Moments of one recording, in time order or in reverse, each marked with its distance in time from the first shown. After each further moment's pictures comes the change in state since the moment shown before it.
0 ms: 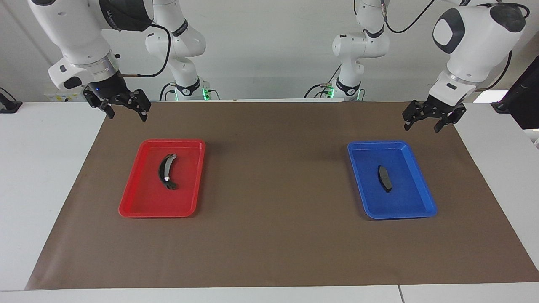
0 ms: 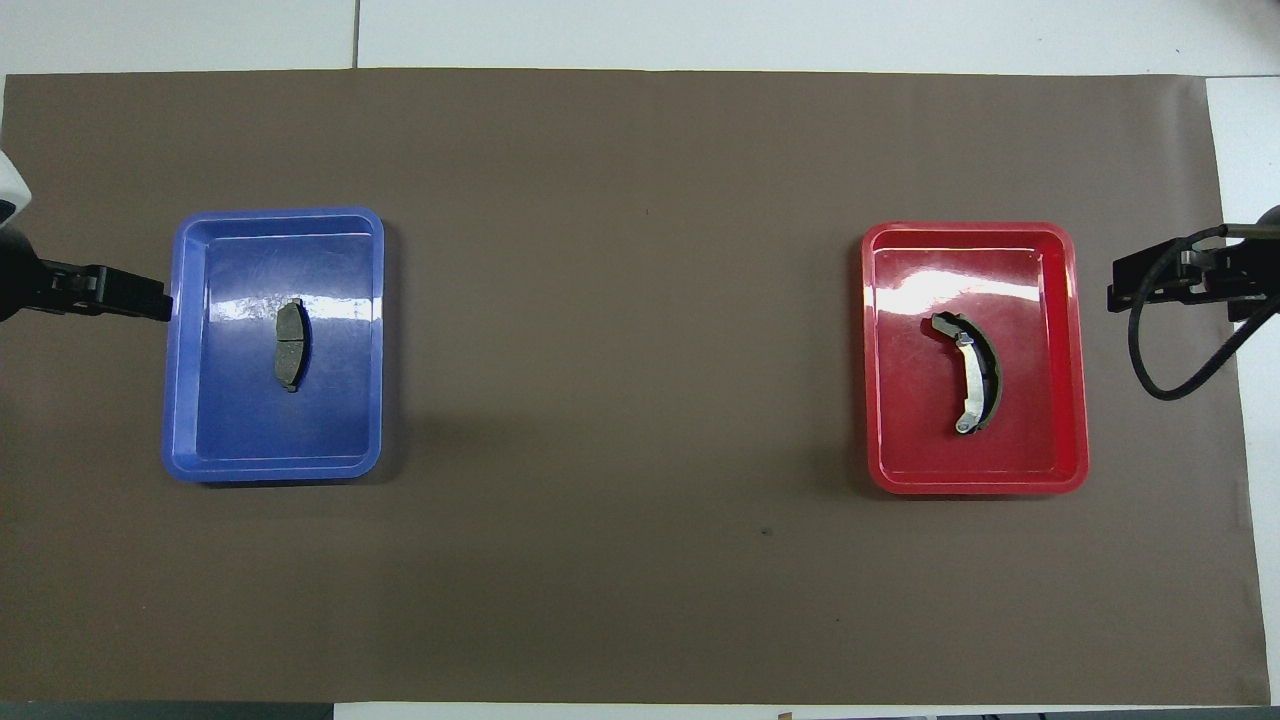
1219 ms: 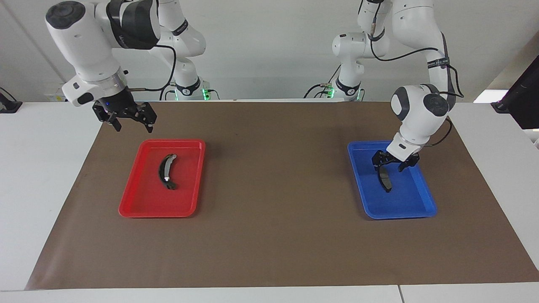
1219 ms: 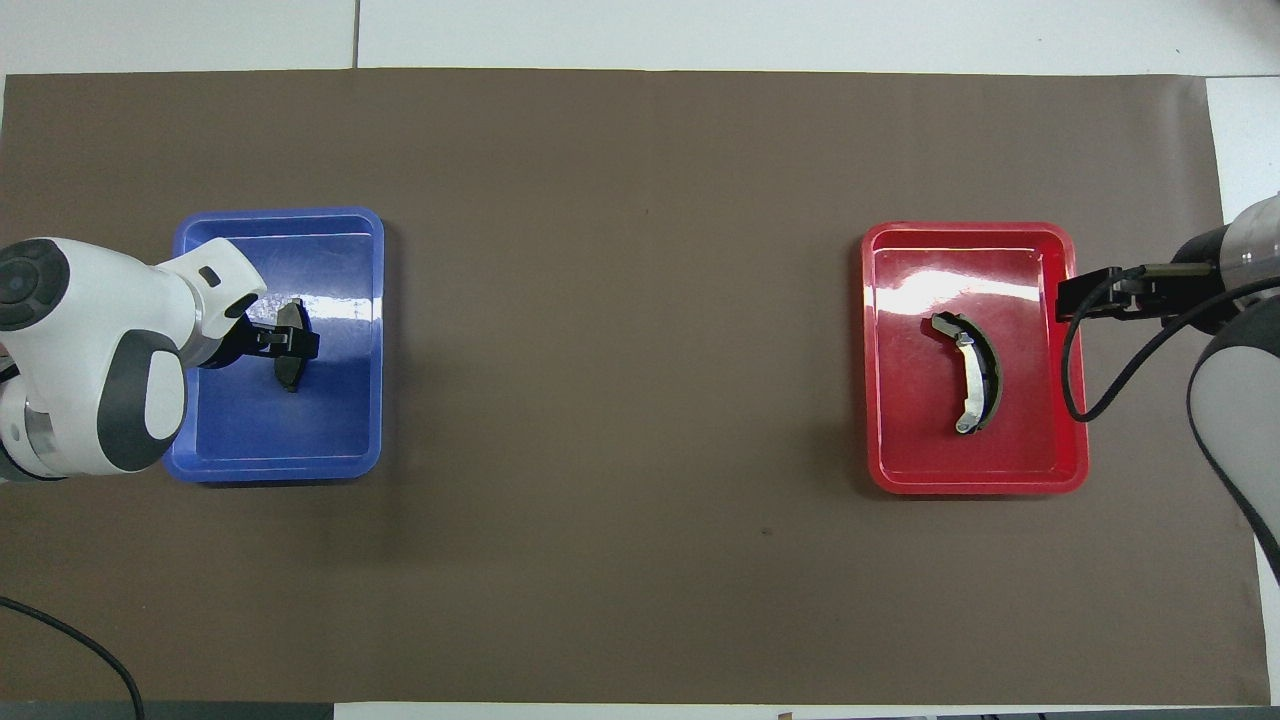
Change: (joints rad) left arm -0.020 0.175 0.008 -0.368 0.000 0.520 -0.014; right arm -0.003 -0.051 0.000 -0.274 0.017 0.271 -0.054
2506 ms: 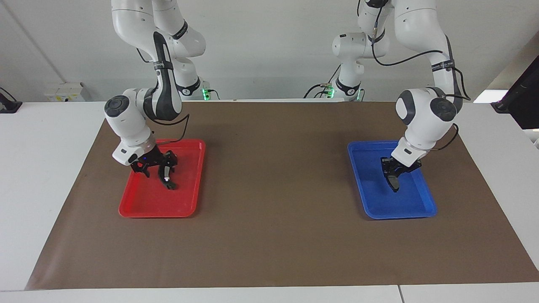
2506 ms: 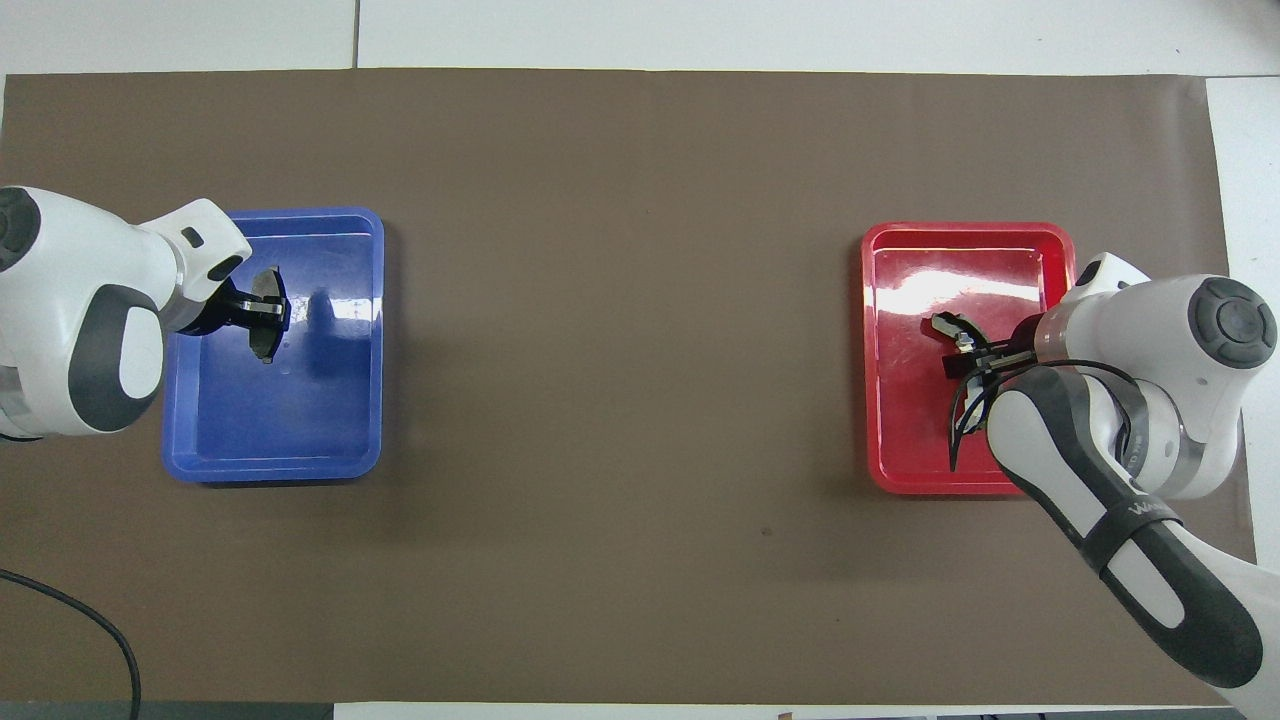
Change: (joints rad) left arm -0.004 0.034 -0.004 0.176 0.000 -0.138 0.006; right arm -0.022 0.193 0.000 -0.409 0.104 0.636 -0.361
